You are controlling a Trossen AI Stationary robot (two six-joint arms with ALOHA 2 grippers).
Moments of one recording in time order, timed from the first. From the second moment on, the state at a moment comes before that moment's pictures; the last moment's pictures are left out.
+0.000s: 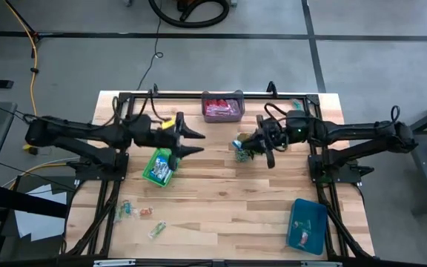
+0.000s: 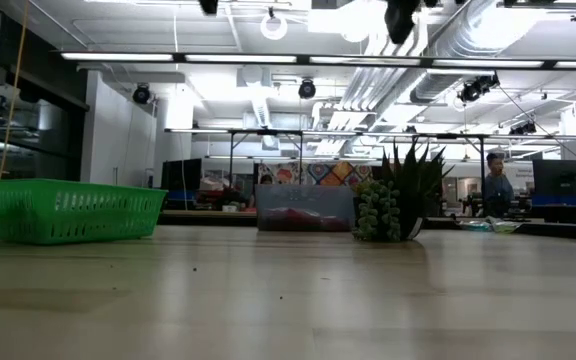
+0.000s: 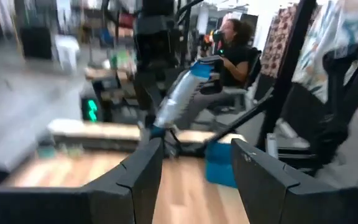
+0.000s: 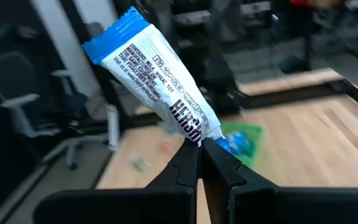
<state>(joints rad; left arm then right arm) -0.01 1.11 0.84 0.26 0.06 -0.08 -0.07 1.07 0.84 0.06 -0.23 0.21</state>
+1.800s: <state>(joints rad) -0.06 1.14 0.84 0.34 -0.09 0.32 -0.09 1.47 1.17 0.16 -0.18 0.20</state>
